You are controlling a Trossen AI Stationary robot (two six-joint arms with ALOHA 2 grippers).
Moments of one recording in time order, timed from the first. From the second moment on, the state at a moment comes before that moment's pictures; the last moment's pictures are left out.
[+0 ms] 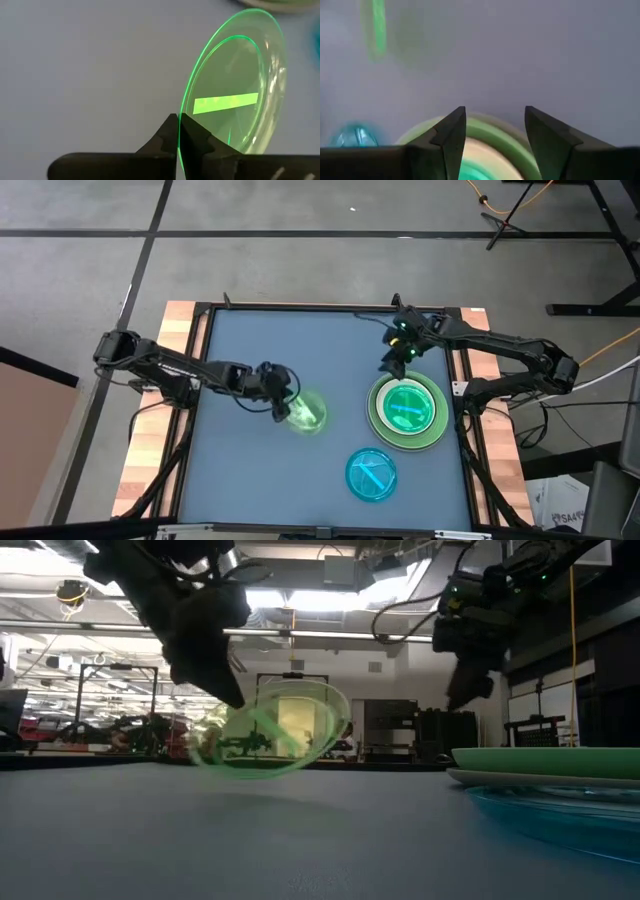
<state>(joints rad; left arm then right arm) -0.08 1.37 0.74 -0.25 -0.27 -0.50 -0.54 1.26 0.82 -0.61 -0.43 0.00</state>
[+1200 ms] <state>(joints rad) 0.05 1.37 0.74 0.04 -0.57 -0.63 -0.22 1.32 0.82 0.01 0.02 0.19</state>
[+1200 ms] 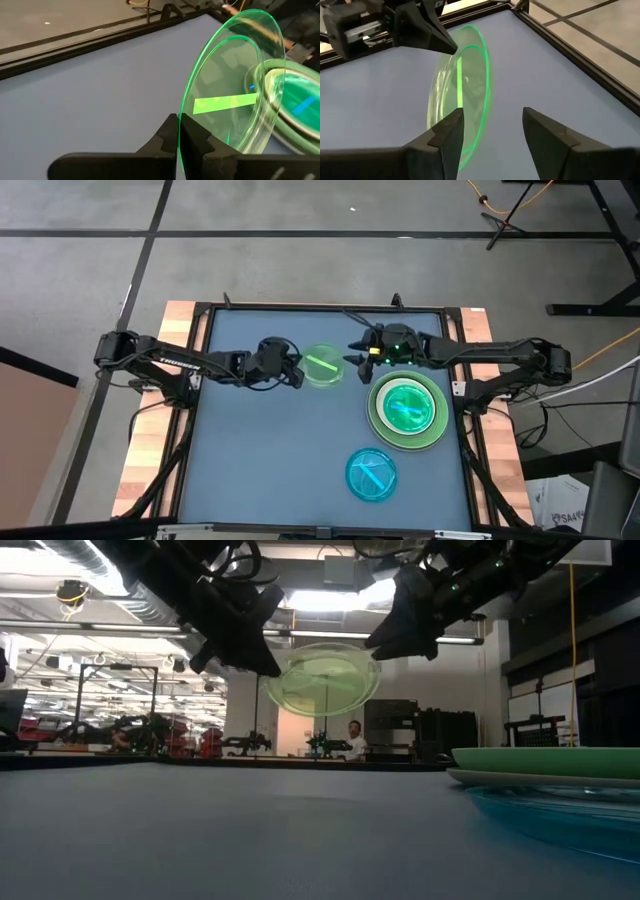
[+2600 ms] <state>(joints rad) 0.00 1.37 0.74 0.12 -0.57 -0.62 -0.22 1.44 0.82 0.06 -0.10 0.21</state>
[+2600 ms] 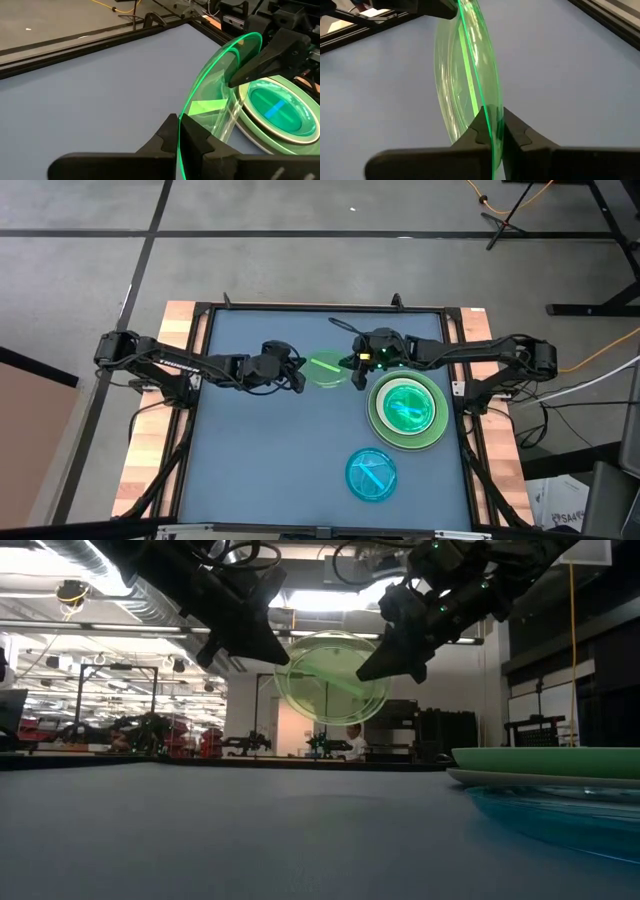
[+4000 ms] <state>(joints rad) -0.02 1.37 0.74 0.12 -0.44 -0.62 -0.22 1.26 0.82 -0.22 -0.14 0.21</state>
